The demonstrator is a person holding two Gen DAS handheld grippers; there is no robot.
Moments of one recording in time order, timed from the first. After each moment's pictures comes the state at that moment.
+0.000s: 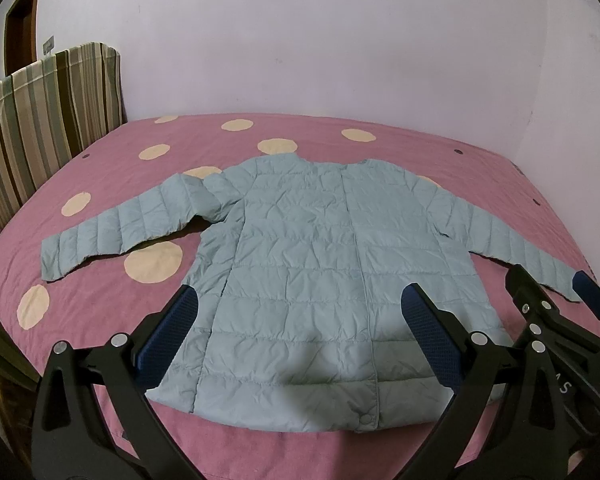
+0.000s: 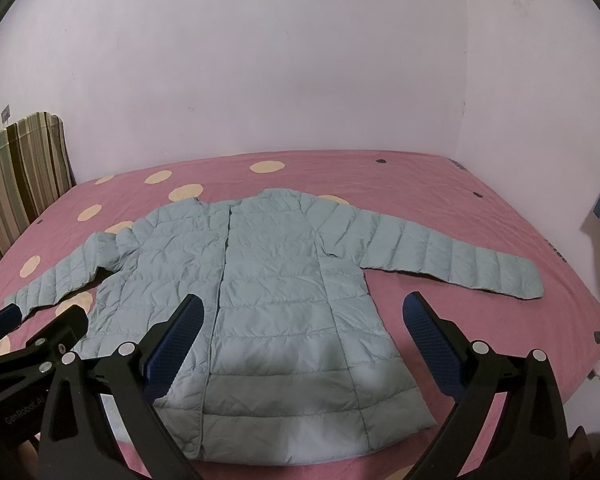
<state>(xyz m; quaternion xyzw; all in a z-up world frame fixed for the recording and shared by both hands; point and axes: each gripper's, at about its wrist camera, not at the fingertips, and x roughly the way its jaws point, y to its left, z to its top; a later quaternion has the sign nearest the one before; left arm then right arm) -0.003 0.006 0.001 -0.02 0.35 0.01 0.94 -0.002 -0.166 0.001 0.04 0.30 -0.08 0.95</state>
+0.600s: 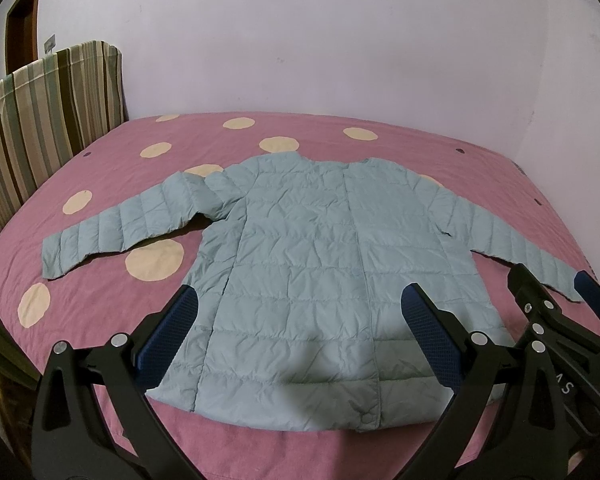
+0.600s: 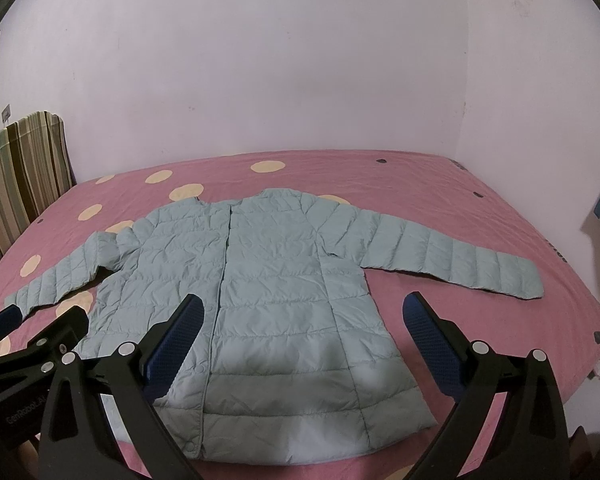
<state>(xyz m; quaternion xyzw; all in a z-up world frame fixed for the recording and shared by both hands) -0.003 0.006 0.000 -0.02 0.35 0.01 0.94 -0.003 -0.166 0.001 0.04 0.30 -0.08 0.95</state>
